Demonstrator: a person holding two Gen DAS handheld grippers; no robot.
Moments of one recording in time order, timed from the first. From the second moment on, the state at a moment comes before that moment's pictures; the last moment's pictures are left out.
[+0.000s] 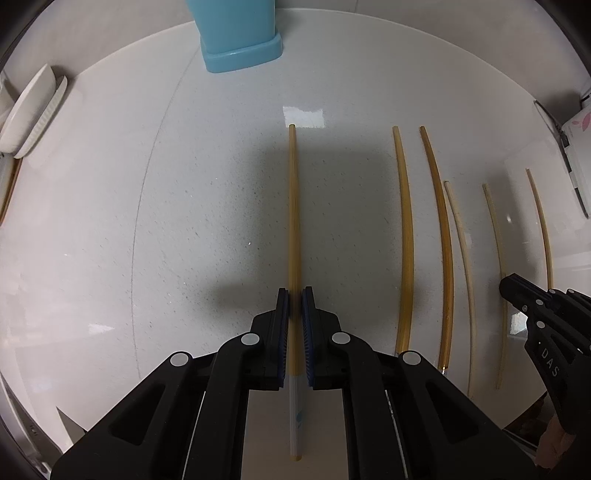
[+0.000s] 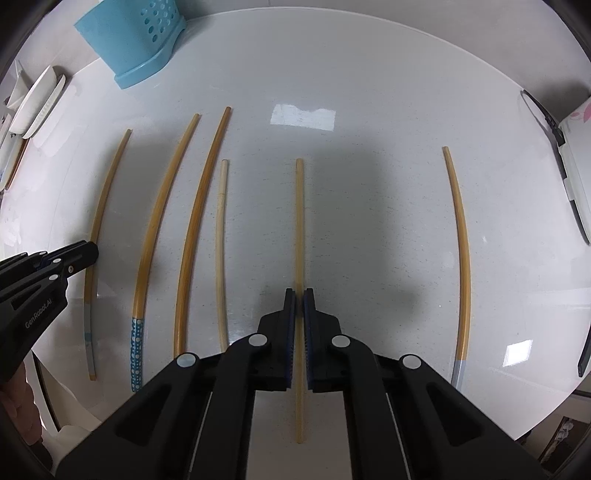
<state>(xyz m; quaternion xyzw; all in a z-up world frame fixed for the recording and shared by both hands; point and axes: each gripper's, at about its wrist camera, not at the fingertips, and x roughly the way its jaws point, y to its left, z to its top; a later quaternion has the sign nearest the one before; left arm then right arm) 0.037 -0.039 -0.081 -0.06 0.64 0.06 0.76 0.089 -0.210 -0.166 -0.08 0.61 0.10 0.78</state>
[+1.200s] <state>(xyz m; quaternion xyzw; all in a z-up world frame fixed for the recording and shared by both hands) 0.042 -0.030 0.001 -0.06 0.58 0.06 0.81 0.100 -0.188 -0.098 -0.07 0.52 0.14 0.84</state>
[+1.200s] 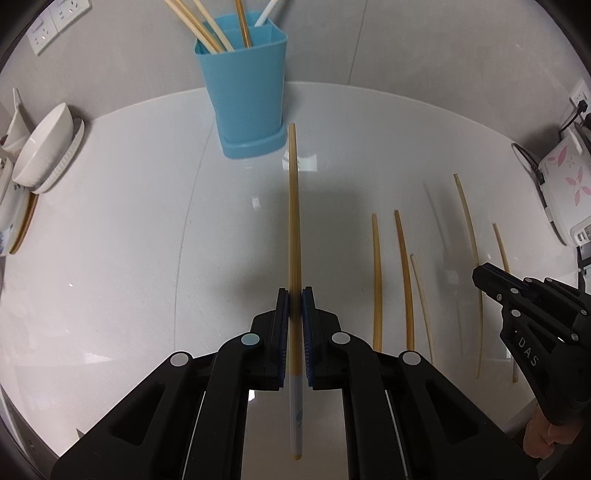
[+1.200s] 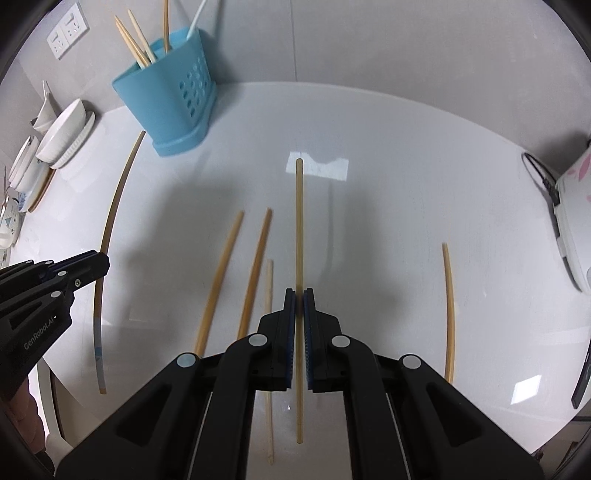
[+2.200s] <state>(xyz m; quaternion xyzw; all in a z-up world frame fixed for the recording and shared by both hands) 0.079 0.006 0.086 -0.08 0.48 0.07 0.87 0.142 -0.149 0.004 -0.06 0.41 0.19 0.89</state>
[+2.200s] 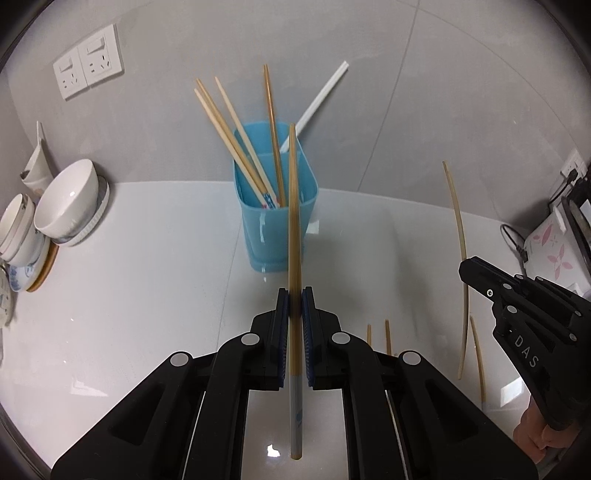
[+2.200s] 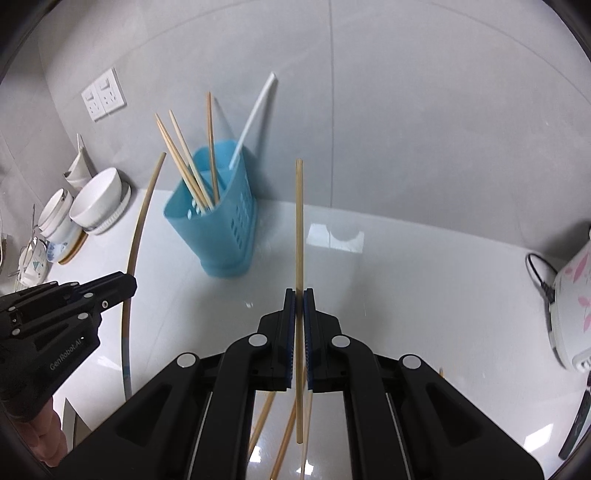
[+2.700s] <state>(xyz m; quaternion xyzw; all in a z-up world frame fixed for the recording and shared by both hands) 0.111 0.028 0.125 -0.09 0.43 0.08 0.90 0.168 -0.118 0.048 -0.07 0.36 0.21 0.91</state>
